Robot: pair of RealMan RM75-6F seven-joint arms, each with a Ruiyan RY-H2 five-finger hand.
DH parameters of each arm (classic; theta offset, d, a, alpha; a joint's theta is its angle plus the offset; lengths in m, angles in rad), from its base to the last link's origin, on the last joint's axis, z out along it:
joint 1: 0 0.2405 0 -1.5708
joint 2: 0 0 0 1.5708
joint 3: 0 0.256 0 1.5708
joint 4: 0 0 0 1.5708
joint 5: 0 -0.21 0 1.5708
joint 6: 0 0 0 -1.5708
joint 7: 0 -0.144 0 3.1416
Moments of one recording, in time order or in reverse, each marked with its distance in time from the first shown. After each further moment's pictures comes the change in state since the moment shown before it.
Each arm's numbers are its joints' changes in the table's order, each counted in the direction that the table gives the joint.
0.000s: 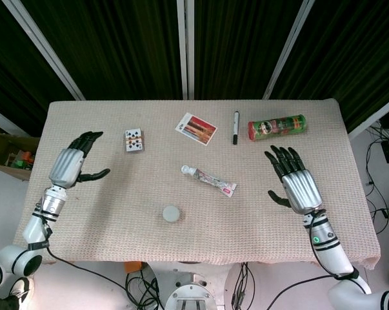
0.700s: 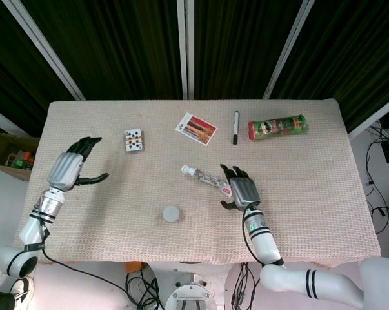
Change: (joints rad) left arm -0.001 0.003 0.046 -0.041 -0.005 -0.022 -0.002; right arm 0.225 -0.486 0.131 -0.127 -0.654 -0.122 0.347
